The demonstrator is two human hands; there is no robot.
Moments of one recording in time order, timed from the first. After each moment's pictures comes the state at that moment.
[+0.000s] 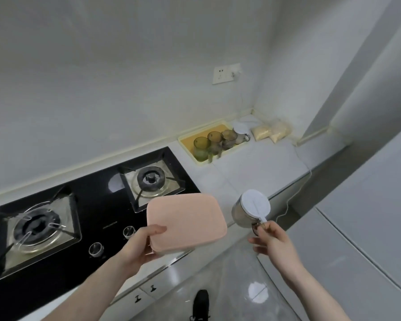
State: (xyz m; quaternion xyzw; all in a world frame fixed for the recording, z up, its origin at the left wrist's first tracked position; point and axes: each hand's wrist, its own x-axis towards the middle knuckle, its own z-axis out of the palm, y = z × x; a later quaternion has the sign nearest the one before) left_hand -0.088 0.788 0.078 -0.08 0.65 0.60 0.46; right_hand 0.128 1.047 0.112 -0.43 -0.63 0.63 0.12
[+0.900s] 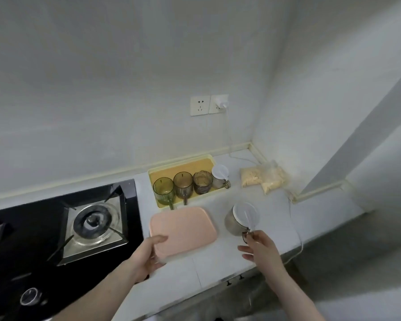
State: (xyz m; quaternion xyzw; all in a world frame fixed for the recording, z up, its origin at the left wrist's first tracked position) left_hand -0.159 1.117 0.006 -0.22 0.59 0.64 0.43; right_hand 0.000 1.399 0.082 -0.42 -0.64 0.64 0.03
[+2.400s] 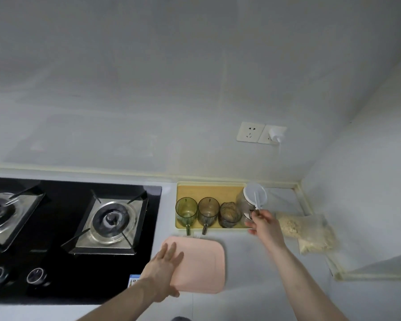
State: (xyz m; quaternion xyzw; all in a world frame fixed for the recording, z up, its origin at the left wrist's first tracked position) left_hand -0.183 1.167 0.011 0.21 0.93 0.02 0.29; right_hand -0.231 1.470 0.084 -0.31 -0.72 0.63 0.02
